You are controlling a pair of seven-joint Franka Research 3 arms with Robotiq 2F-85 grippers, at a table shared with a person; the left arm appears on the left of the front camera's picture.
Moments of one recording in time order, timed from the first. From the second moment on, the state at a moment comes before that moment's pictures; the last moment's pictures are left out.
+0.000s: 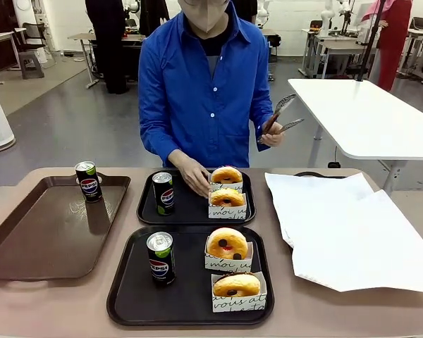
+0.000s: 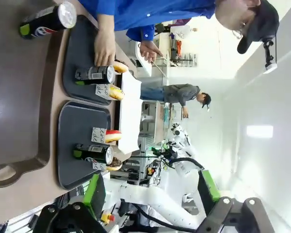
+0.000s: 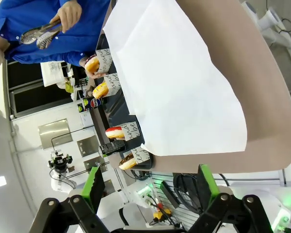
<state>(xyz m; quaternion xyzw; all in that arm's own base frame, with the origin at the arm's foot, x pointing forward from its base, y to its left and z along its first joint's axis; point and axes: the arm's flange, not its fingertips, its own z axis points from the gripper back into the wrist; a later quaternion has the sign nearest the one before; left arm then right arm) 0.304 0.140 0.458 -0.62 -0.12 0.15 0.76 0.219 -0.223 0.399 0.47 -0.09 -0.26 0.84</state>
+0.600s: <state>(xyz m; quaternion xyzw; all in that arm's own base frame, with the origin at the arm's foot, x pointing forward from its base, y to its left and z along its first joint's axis) 0.308 0.158 0.447 -0.62 -0.12 0.15 0.77 0.219 -0.223 0.399 0.47 -0.09 -0.26 0.84</state>
